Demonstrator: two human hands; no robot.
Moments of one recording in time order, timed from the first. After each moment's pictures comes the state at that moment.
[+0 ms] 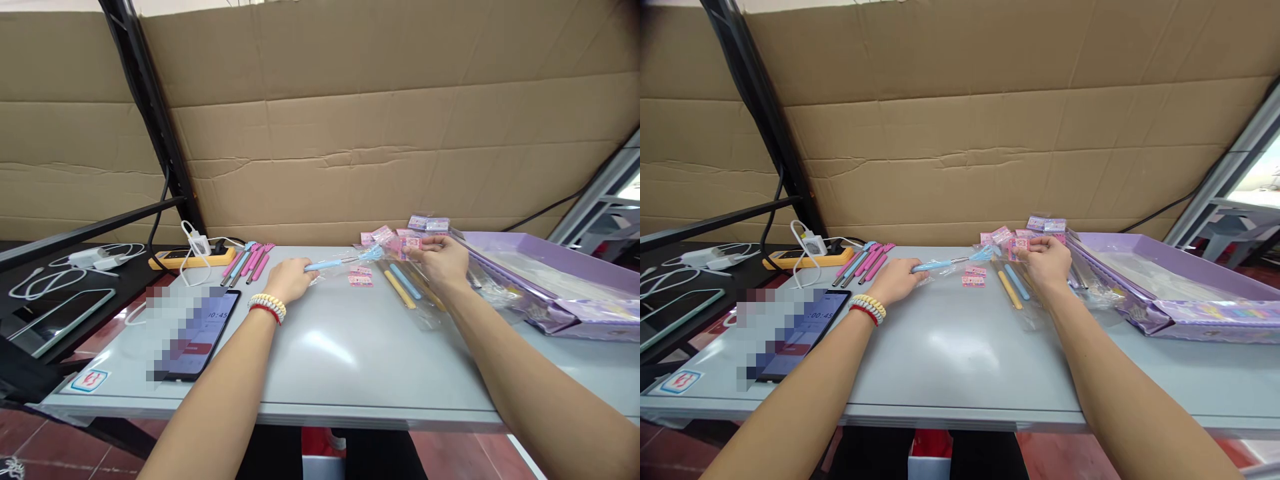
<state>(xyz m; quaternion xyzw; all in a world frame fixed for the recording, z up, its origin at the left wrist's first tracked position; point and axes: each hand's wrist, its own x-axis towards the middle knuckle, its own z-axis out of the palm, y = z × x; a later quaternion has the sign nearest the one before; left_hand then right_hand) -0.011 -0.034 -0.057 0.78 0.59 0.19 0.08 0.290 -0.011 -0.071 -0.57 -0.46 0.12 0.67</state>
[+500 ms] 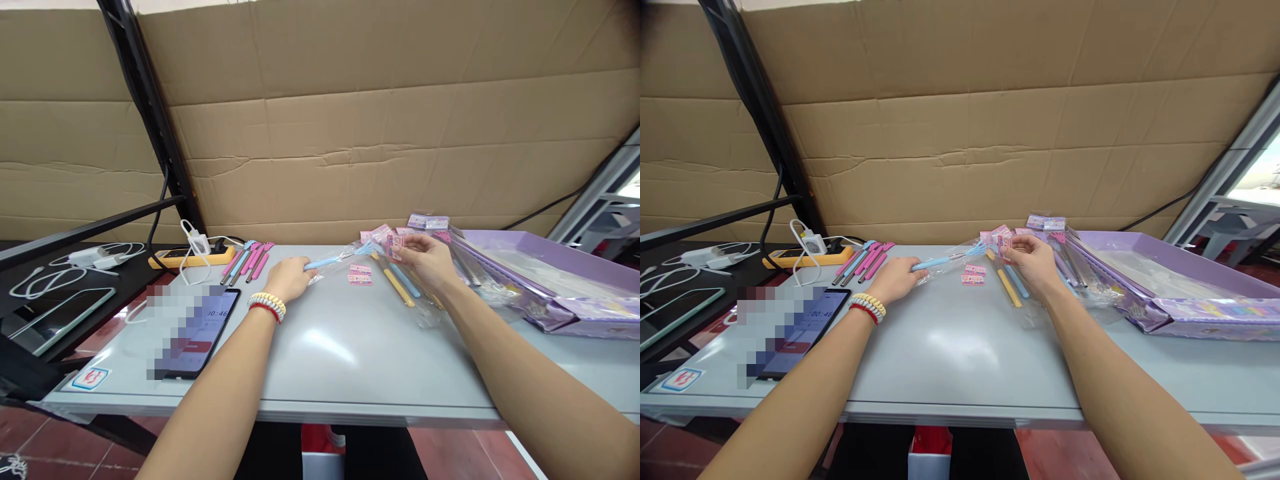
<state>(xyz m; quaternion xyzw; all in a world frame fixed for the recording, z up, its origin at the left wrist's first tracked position) -0.010 -0.038 -0.054 0.78 0.60 0.18 0.08 0.266 -0.026 -0.060 -0.46 -0.50 0.33 0.66</state>
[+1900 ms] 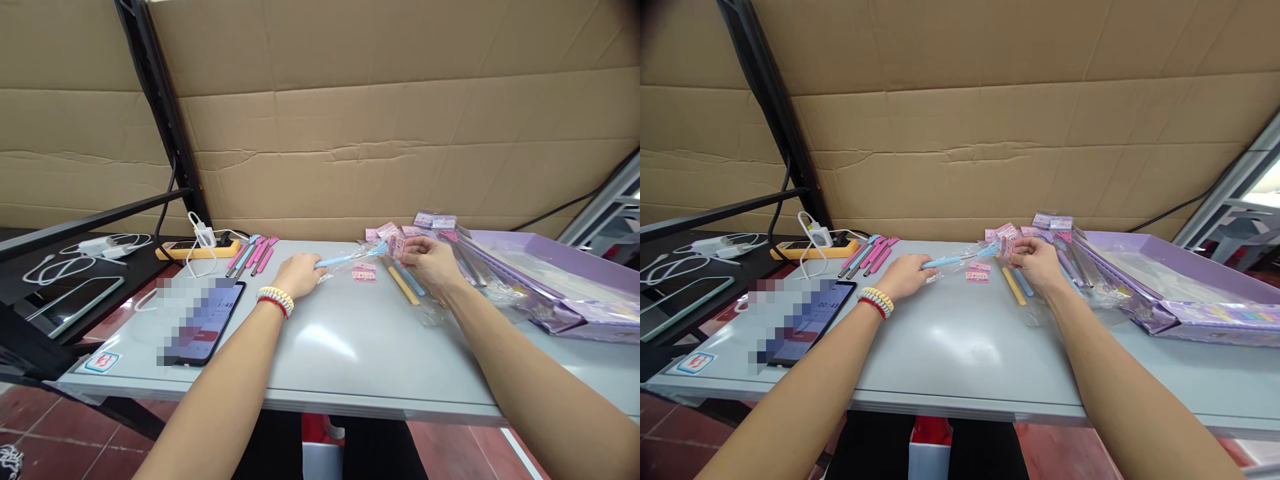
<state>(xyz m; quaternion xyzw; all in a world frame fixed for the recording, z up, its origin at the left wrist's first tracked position) -0.004 -0.041 -0.056 0.80 0.57 0.18 0.08 0.272 -0.021 -0.067 -0.50 -0.49 0.33 0.63</state>
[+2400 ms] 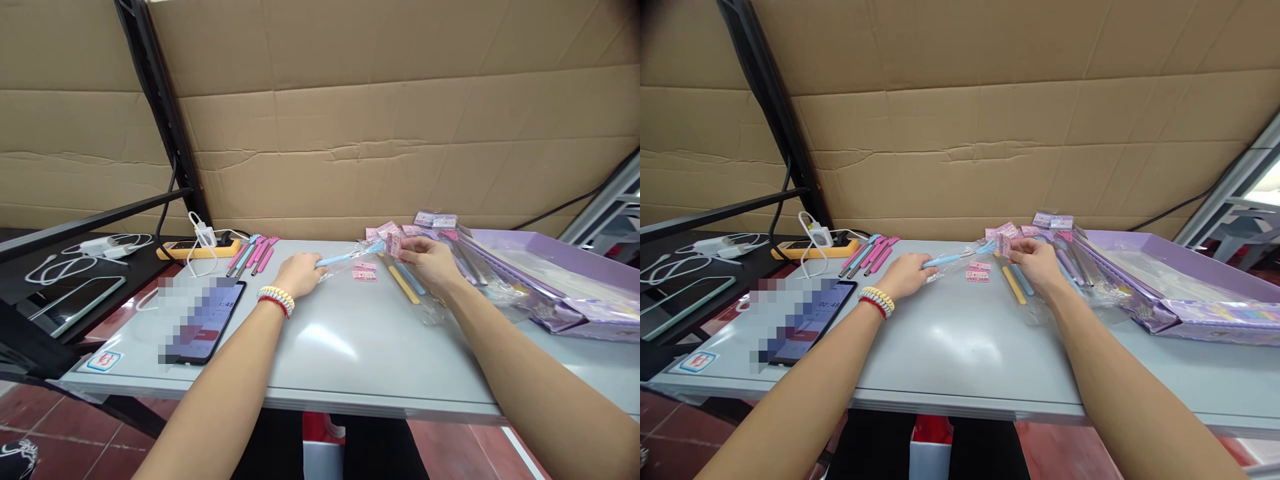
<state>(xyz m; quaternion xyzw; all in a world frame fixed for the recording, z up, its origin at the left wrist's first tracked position) -0.004 -0.038 -0.059 0.80 0.56 0.19 0.08 0.270 -0.019 -0.067 -0.52 -0.50 0.31 0.62</state>
